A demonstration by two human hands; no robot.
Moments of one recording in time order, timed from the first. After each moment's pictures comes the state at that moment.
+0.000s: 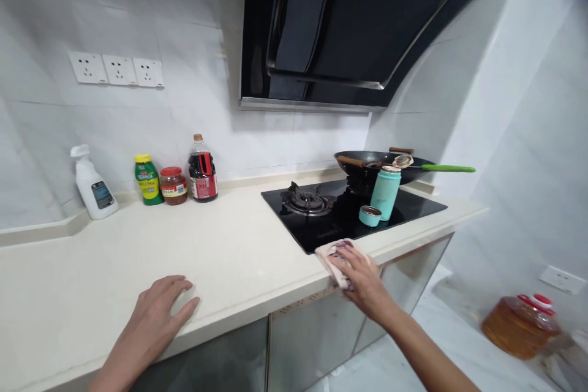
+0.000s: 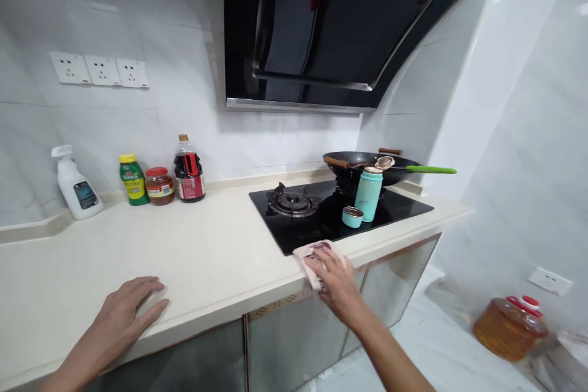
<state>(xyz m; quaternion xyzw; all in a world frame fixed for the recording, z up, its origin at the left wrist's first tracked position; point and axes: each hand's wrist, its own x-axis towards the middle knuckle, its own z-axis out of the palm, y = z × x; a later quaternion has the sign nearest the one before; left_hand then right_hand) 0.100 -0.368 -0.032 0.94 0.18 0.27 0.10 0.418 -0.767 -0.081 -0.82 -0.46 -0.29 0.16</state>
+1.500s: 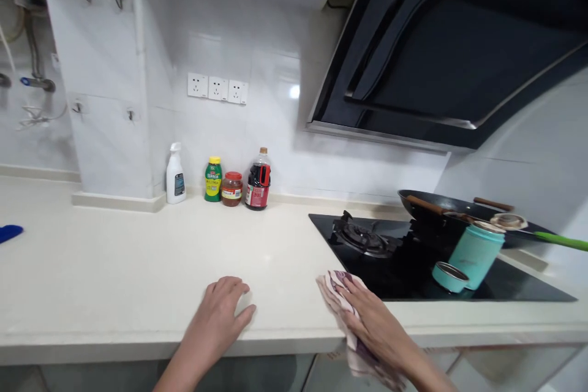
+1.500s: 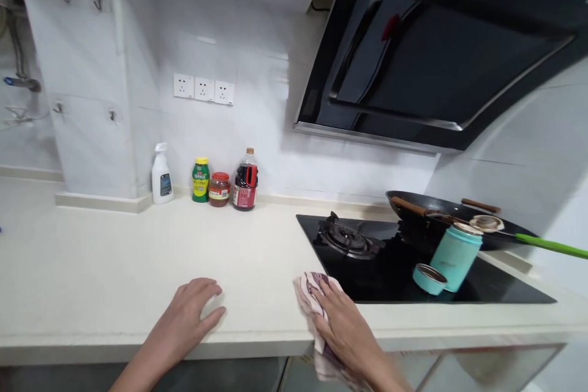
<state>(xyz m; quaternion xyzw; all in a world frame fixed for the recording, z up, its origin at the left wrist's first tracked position) 0.090 -0.395 -0.026 0.93 0.17 0.31 0.14 0.388 -0.659 -0.052 -0.81 -0.56 -0.14 0.09</state>
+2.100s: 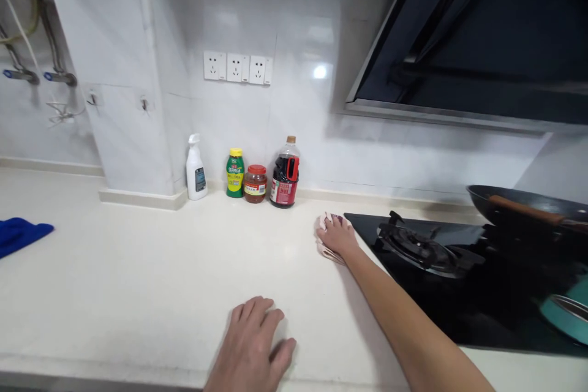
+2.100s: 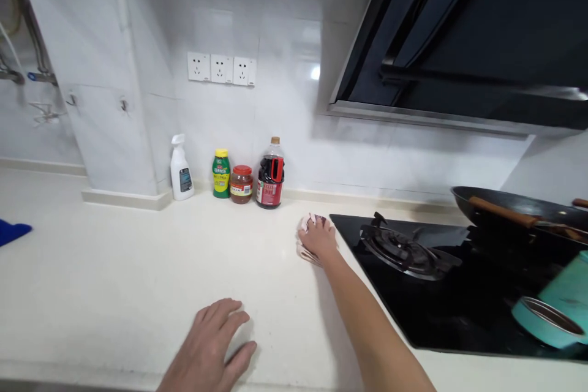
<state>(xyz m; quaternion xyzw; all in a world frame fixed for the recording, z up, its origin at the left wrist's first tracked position) 0.093 -0.396 -0.034 0.92 0.15 0.34 0.11 0.469 -0.388 -0.001 -0.91 -0.41 -0.09 0.04</state>
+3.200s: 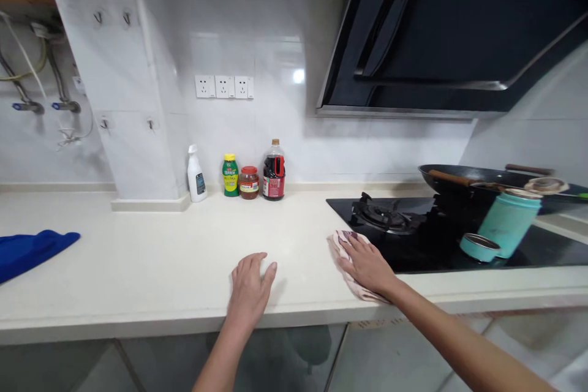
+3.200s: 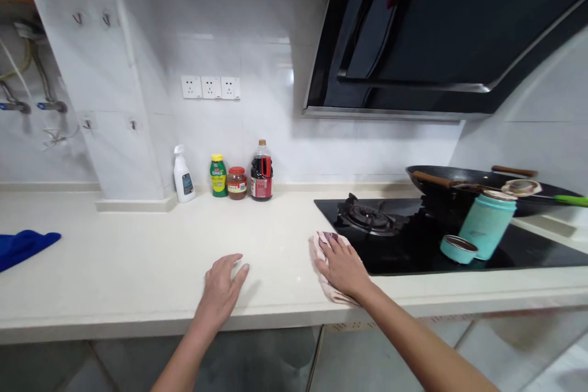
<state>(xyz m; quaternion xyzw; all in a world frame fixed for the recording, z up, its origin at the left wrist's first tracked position) 0.087 -0.390 -0.022 0.86 0.26 0.38 0.22 0.378 -0.574 -0.025 -0.88 -0.45 -0.12 0.03</state>
